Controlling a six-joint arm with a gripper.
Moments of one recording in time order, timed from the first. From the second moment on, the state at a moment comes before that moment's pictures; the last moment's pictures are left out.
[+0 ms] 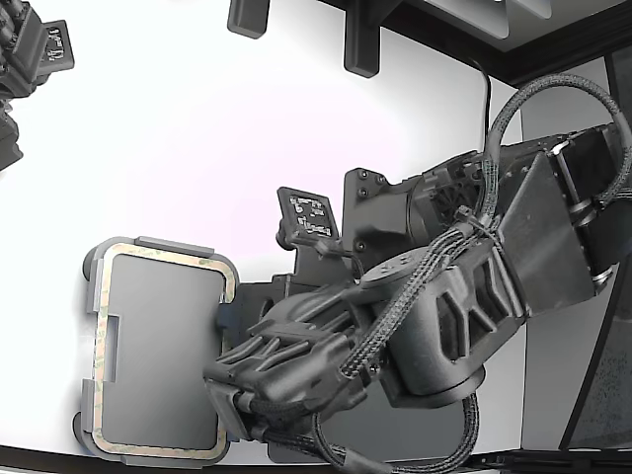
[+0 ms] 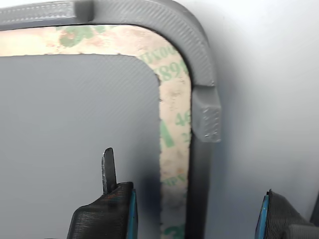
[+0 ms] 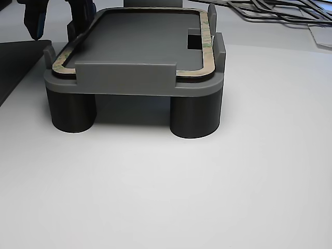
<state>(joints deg) 30.8 76.7 75.4 93.5 9.1 122.1</state>
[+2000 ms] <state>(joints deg) 3.1 168.0 152.3 56.1 10.3 8.0</state>
